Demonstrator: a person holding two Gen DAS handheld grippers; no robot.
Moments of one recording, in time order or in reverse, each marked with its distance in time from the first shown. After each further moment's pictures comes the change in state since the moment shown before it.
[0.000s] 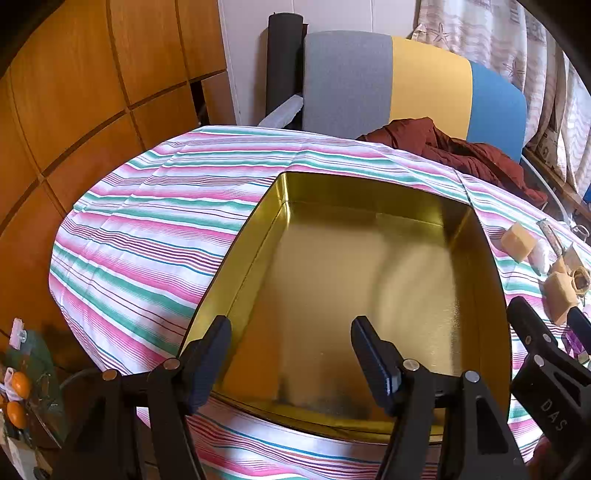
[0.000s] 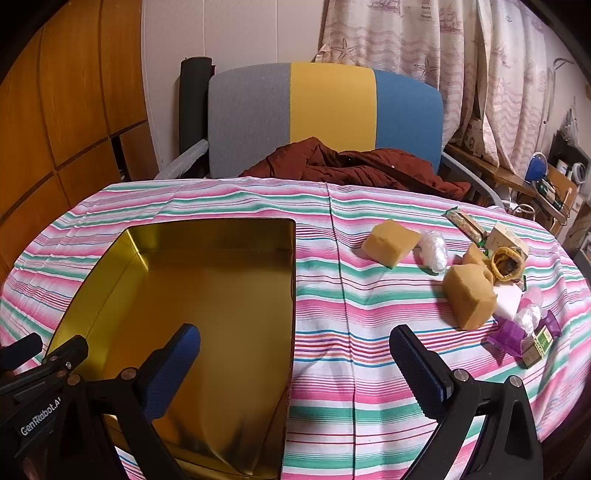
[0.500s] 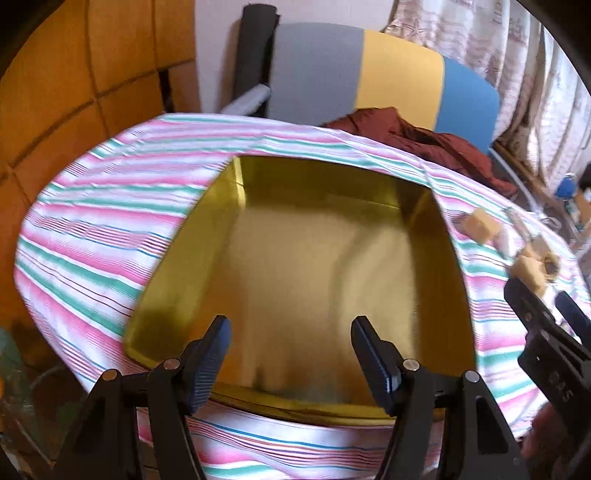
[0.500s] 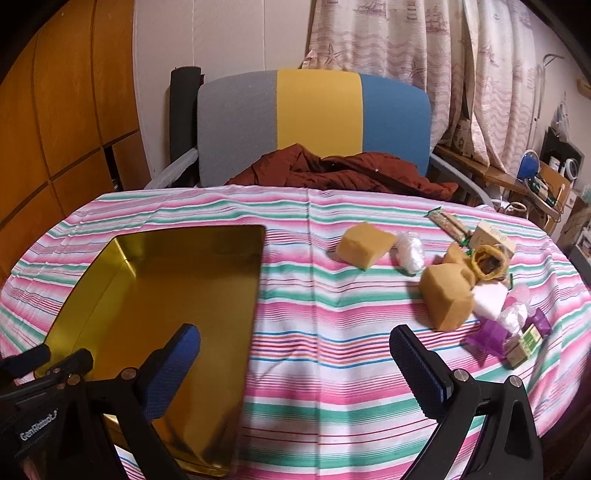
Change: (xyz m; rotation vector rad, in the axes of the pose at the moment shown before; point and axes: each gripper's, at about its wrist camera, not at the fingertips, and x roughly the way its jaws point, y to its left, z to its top) left arm 0.002 -0.019 -0.012 0.014 0.049 -0.178; right arm -0.012 -0.034 -0.003 0.015 -0.039 -0.023
